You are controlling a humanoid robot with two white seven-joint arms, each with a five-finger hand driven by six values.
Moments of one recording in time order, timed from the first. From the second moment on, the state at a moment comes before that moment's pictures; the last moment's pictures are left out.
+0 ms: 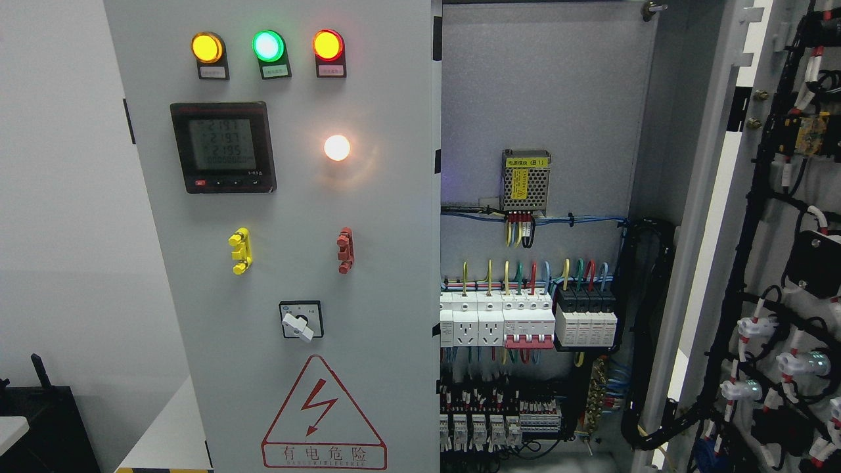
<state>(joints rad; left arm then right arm) 0.37 0.84 -0.69 -1.24 0.65 -0.04 -0.62 0.18 0.11 0.23 -0.11 -0.11 -0.10 0.09</state>
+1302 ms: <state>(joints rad) 0.17 0.13 -0.17 -0.15 0.02 -0.26 -0.28 0.18 0.11 0.23 -0.11 -0.11 -0.10 0.09</state>
